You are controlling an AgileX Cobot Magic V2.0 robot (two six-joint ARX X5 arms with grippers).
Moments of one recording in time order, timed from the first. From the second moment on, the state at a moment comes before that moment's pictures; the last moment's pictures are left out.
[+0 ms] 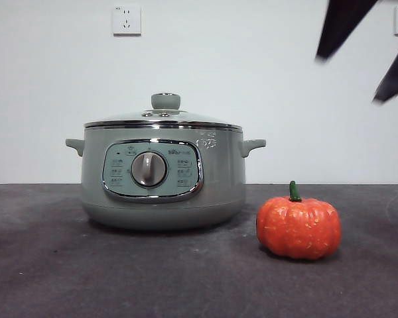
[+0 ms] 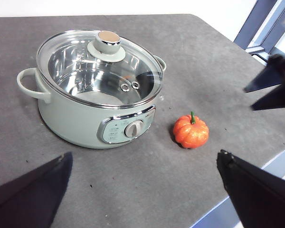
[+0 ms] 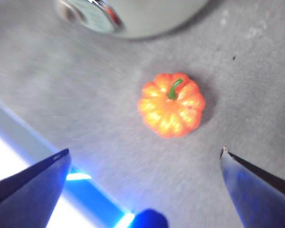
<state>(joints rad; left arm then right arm) 0.00 0.51 0.92 -0.92 0.63 0.04 0.43 1.18 1.07 -0.95 -0.28 -0.08</state>
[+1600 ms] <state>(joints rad) 0.00 0.51 0.92 -0.92 0.63 0.04 0.54 1.66 1.07 -0.69 -0.10 -0.05</state>
